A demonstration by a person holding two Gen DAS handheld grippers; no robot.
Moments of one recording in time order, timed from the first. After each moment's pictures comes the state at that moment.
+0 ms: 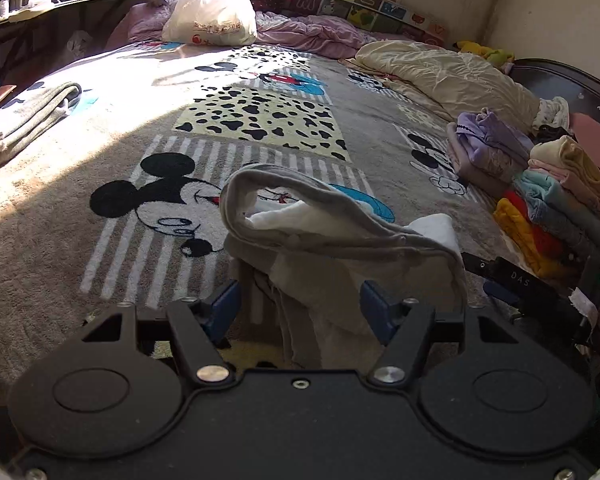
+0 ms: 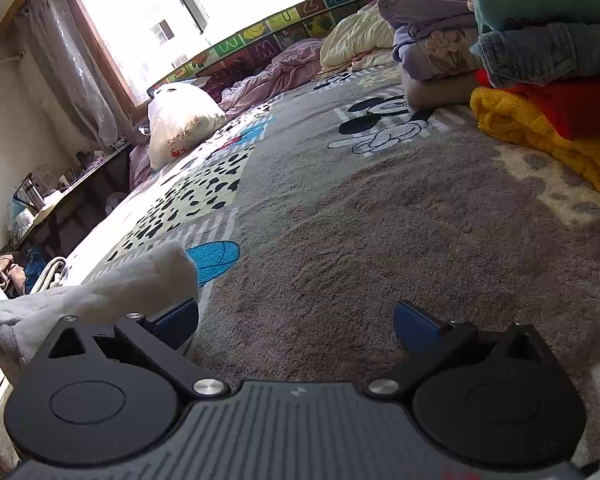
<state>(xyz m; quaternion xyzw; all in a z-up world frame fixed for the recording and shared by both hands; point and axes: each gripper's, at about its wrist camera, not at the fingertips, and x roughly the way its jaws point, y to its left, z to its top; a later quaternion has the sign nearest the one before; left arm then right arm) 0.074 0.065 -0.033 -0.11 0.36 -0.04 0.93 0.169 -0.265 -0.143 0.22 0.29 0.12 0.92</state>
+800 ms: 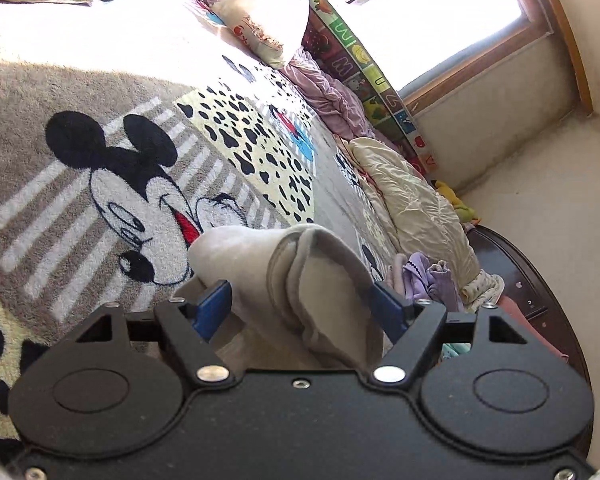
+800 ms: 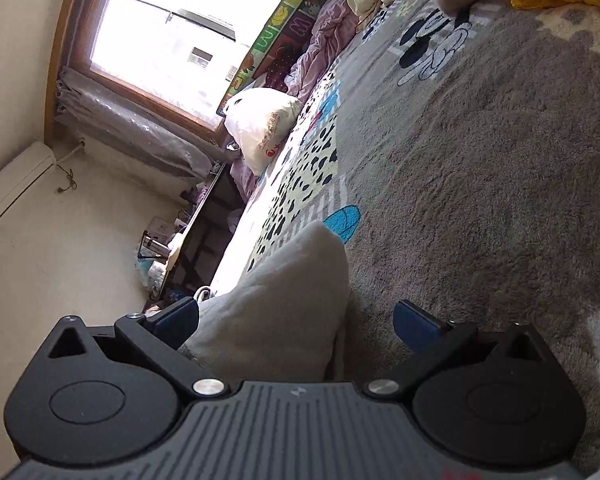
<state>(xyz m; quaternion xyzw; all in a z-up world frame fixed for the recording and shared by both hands) 0.114 0.145 -0.071 -0.42 0.25 -0.07 0.87 0.148 -0.277 -0.155 0.47 0.29 0.26 0.79</state>
